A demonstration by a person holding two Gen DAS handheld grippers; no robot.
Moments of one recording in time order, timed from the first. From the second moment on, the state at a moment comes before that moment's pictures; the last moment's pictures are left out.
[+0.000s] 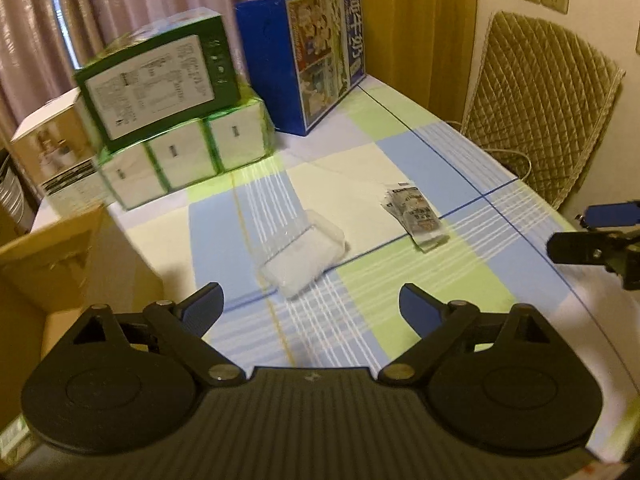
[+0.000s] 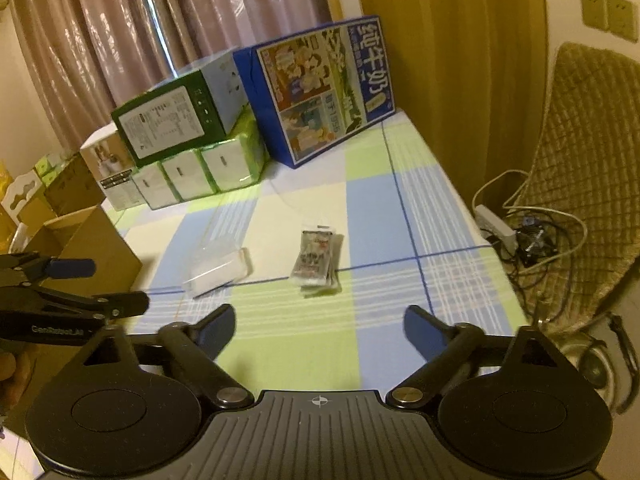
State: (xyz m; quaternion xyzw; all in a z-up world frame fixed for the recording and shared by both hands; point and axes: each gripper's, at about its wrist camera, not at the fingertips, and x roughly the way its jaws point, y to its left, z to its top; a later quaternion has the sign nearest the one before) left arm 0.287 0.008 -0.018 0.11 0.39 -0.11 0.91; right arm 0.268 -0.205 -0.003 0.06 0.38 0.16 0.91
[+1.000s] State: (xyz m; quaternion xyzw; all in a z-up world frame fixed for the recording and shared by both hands) left arm 0.420 -0.003 -0.102 0.19 0.48 -0.14 0.85; right arm 0.403 -0.156 -0.079 0.02 0.44 0.20 0.88
